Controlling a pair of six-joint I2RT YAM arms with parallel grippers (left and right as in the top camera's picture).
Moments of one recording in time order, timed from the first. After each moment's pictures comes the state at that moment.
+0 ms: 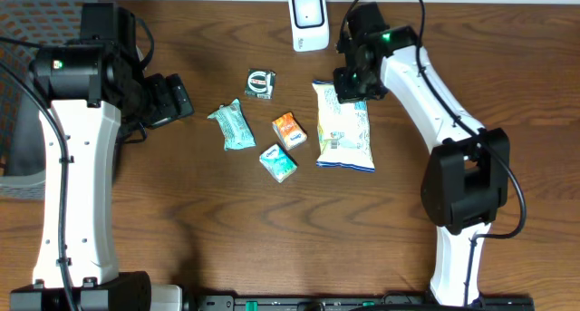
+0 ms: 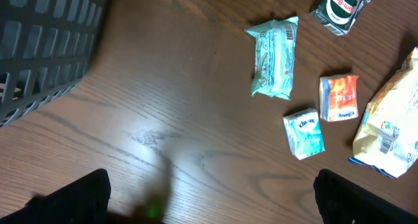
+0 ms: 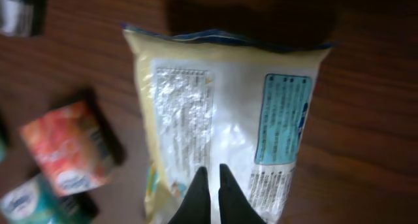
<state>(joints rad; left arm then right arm) 0.02 1.58 1.82 -1.54 0.01 -0.39 0.33 2.16 1.85 -1.00 -0.08 0.15</state>
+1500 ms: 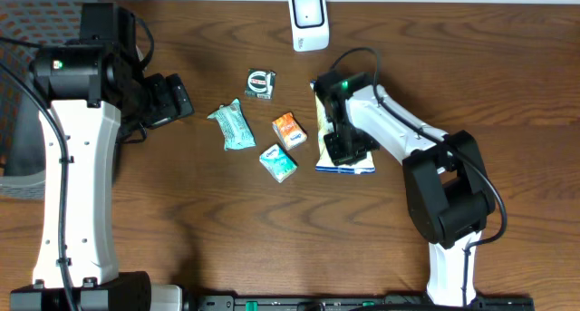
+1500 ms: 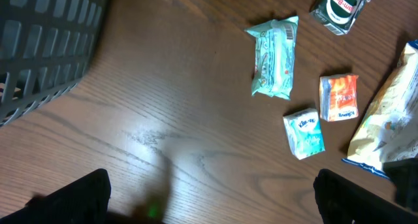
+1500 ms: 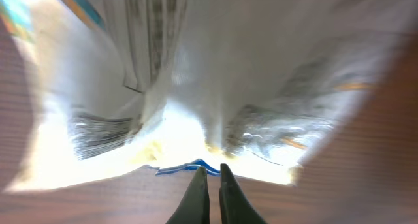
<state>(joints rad) 0.02 1.58 1.82 -1.54 0.01 -0.39 0.49 2.11 1.59 -1.21 0.06 0.24</state>
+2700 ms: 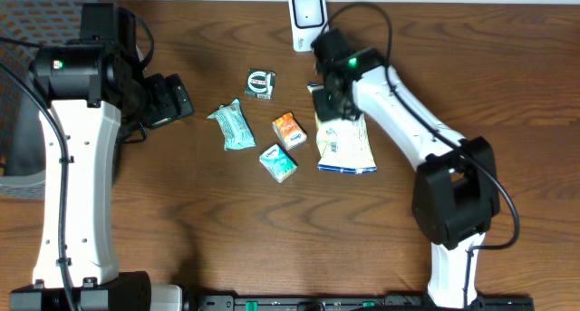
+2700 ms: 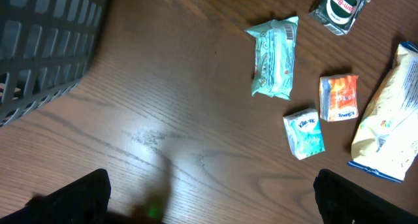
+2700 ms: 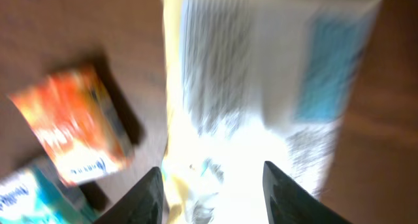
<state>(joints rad) 0.02 1.58 1.82 -1.54 0.01 -0.39 0.46 2.09 1.78 -0.98 0.05 0.26</state>
